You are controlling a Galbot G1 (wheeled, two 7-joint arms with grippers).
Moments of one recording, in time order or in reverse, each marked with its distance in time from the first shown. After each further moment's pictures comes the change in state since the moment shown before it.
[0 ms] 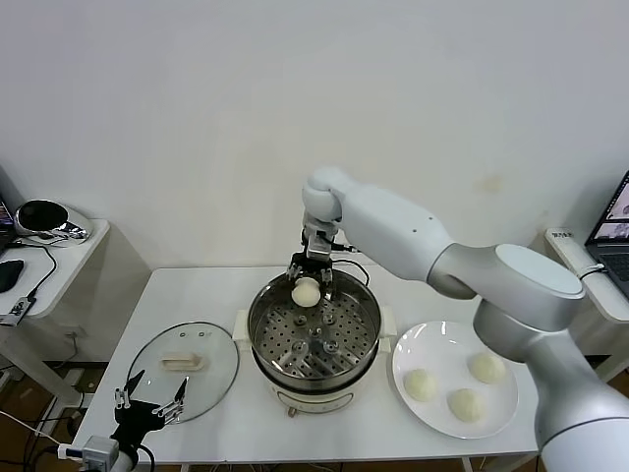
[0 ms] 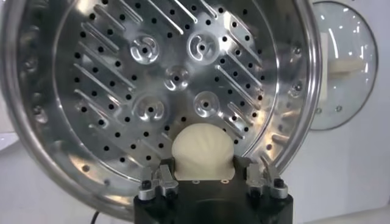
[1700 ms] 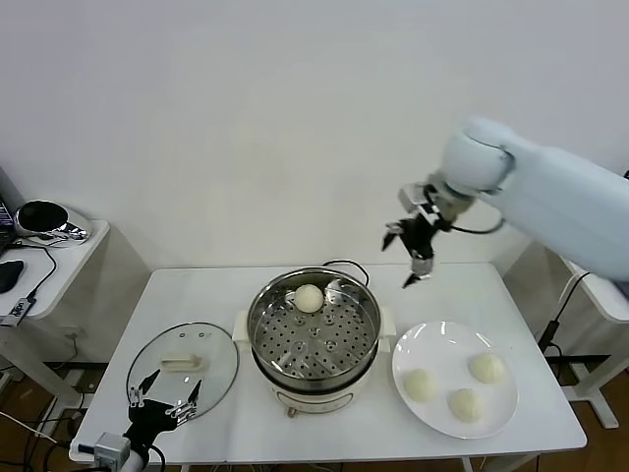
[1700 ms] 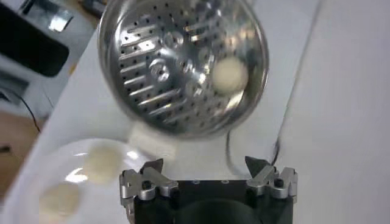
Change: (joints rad) left arm 0.014 0.008 0.037 -0.045 0.012 0.047 0.035; right arm 0.182 -0.790 -0.103 0.730 0.520 -1.232 -0.022
